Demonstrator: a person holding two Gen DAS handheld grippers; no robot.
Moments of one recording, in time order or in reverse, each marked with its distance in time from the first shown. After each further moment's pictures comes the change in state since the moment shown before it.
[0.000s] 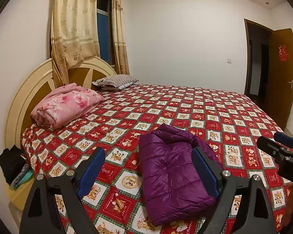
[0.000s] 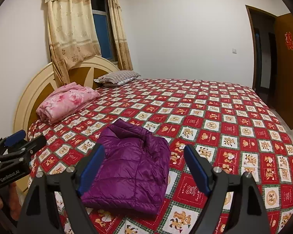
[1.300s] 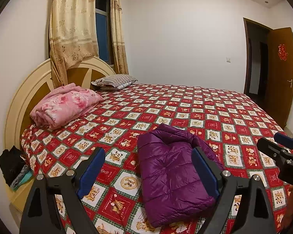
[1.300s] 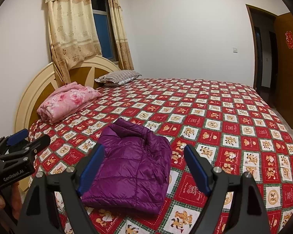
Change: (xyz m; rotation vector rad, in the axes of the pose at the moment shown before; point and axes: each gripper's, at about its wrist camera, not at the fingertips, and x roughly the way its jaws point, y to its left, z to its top) left arm 0.006 -0.002 -0.003 0.003 -0.001 -0.003; right arm 0.002 0.003 -0.002 0.003 0.001 0.001
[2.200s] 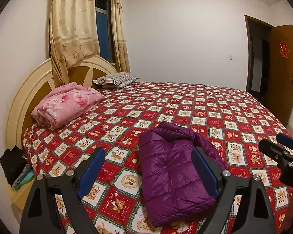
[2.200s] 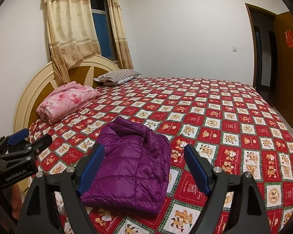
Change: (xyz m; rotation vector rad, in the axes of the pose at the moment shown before) left arm 0.005 -0.006 -0.002 0.012 0.015 0.025; right arm 0.002 0.002 -0.005 0.003 0.007 -0.001
